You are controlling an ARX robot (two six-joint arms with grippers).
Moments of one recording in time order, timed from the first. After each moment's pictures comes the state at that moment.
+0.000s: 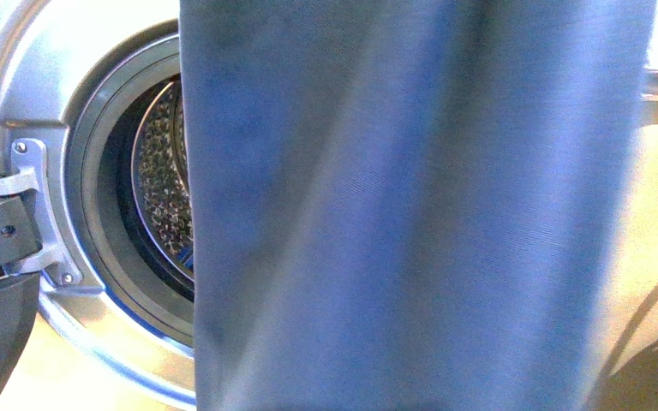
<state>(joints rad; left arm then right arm) -0.71 1.43 1.88 -0.12 0.14 0.18 -0.35 0.58 0.20 0.54 -1.01 0.36</state>
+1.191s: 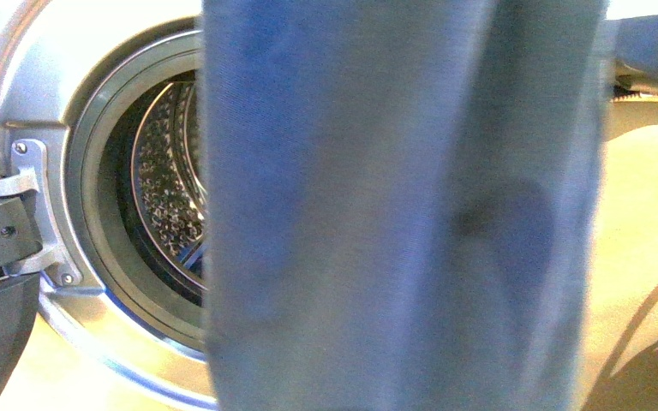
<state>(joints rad) -0.71 1.43 1.88 -0.12 0.14 0.18 0.07 1.30 0.64 0.92 -1.06 0.33</state>
